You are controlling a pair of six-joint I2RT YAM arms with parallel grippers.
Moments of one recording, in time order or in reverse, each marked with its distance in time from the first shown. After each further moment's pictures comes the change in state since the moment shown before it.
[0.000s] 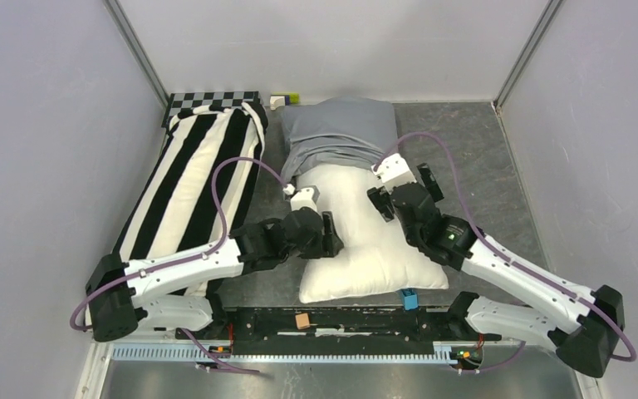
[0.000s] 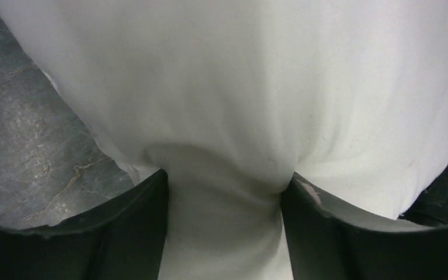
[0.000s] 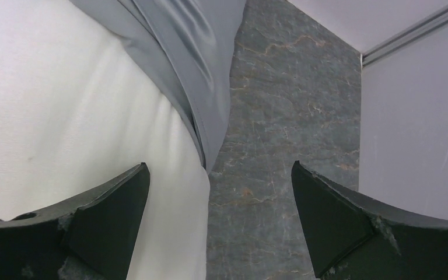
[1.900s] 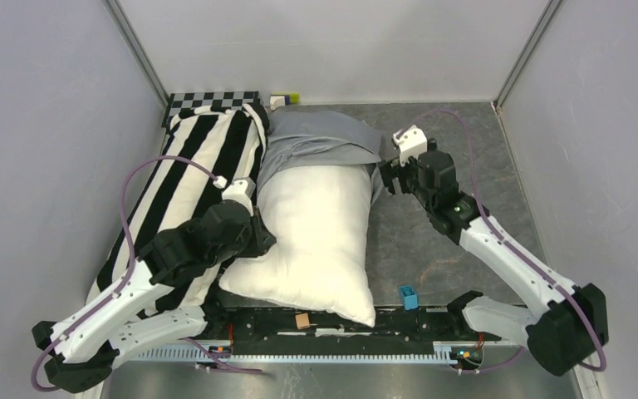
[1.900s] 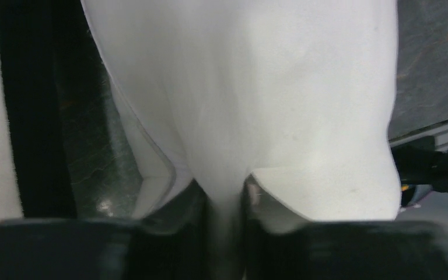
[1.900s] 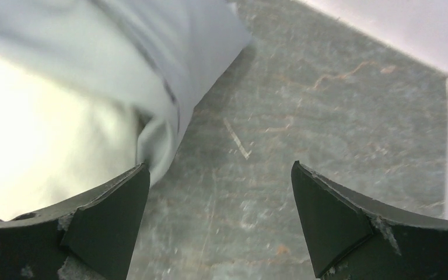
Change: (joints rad) left arm 0.236 -0.448 0.089 -0.475 0.070 0.179; right arm -0.366 0.182 0.076 0.209 -0.480 -0.023
